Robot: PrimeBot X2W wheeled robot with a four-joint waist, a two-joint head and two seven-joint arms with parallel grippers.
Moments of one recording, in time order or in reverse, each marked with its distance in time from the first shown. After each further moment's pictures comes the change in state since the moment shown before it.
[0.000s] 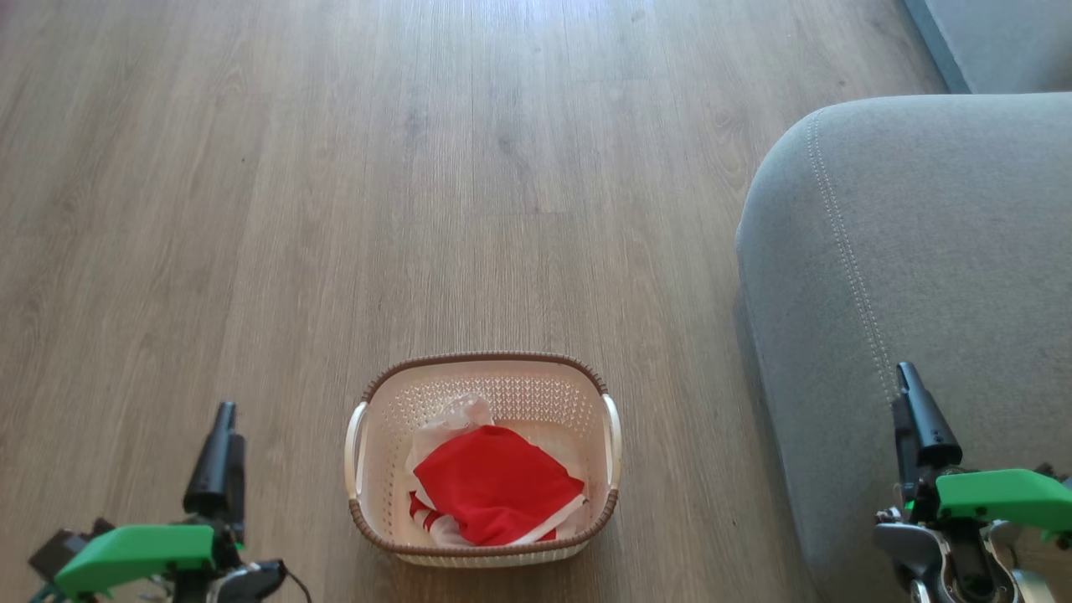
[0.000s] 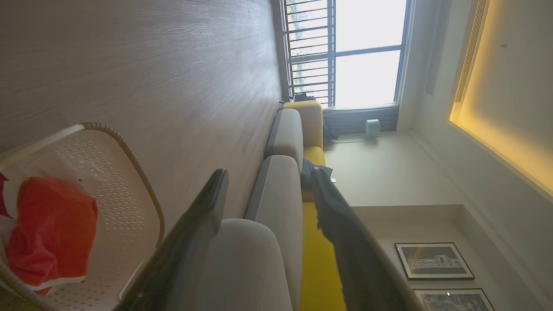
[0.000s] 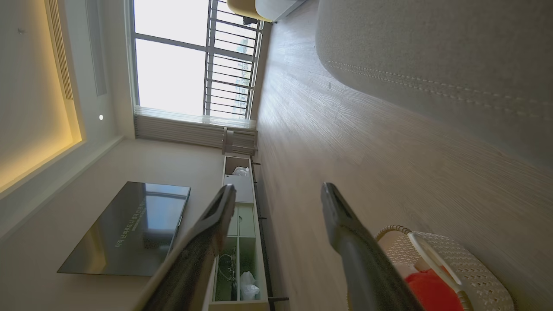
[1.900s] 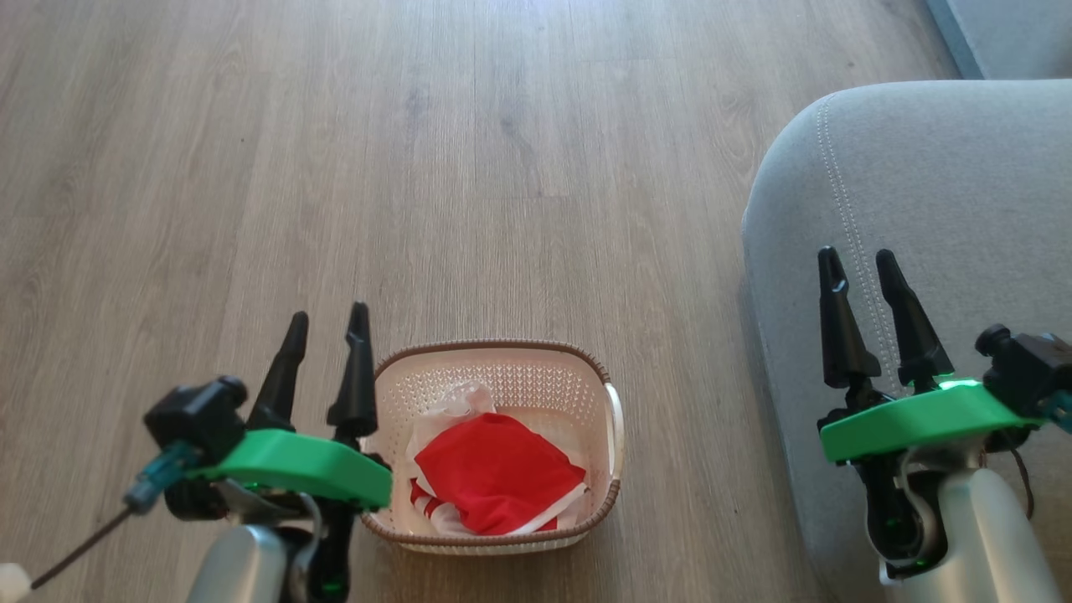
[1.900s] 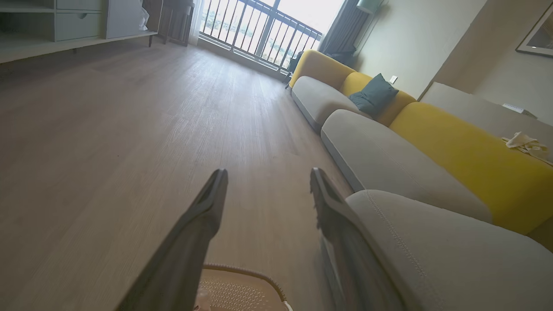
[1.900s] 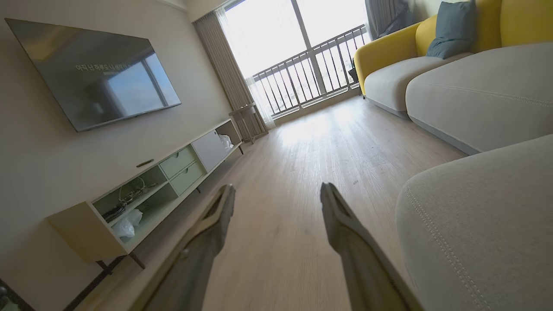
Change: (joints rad) left arm -0.061 0.010 -0.280 -0.300 0.982 0.227 -0.158; right arm -0.083 -0.001 0.148 -0.252 -0.935 0.000 -0.163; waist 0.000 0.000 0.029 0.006
